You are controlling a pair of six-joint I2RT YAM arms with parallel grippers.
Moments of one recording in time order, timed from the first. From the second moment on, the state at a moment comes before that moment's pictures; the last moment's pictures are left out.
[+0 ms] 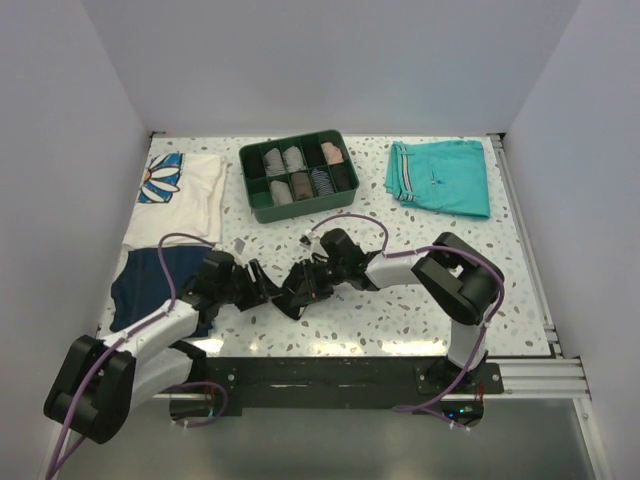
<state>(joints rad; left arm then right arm) -0.38 1.04 0.28 -0.02 0.30 -0.81 0.84 1.88 0.88 0.23 -0.59 0.71</state>
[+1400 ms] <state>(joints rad) -0.49 1.23 0.39 0.03 0.22 -0.83 1.14 1.55 1.00 -0.26 0.09 0.29</state>
